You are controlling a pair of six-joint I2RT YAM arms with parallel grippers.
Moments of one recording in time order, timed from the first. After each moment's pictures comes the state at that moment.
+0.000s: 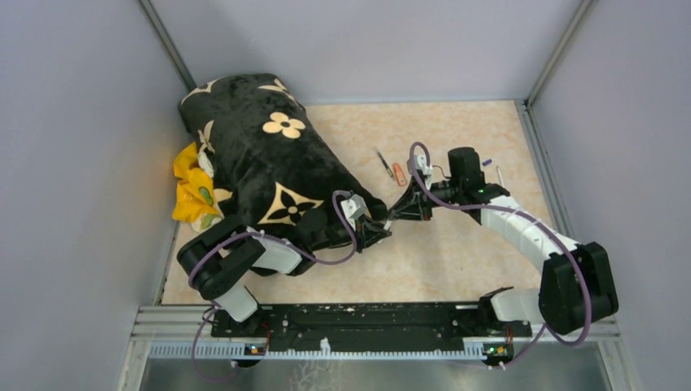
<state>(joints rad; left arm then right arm) -0.85 1.63 0.43 1.22 0.48 -0.24 0.35 1.28 0.82 -0.24 -1.23 -0.49</state>
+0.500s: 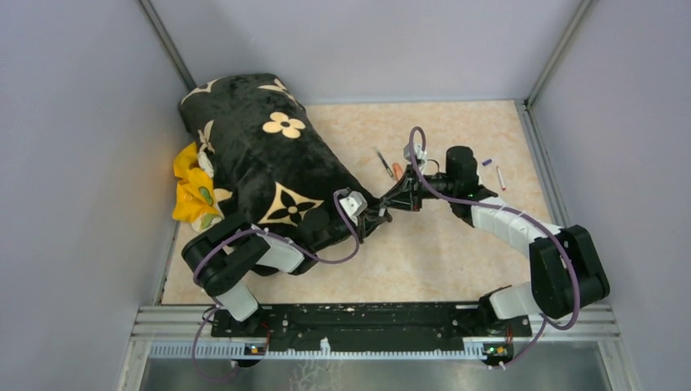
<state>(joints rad) -0.85 1.64 0.43 1.23 0.22 -0.11 0.38 1.39 0.75 0.31 -1.14 0.00</state>
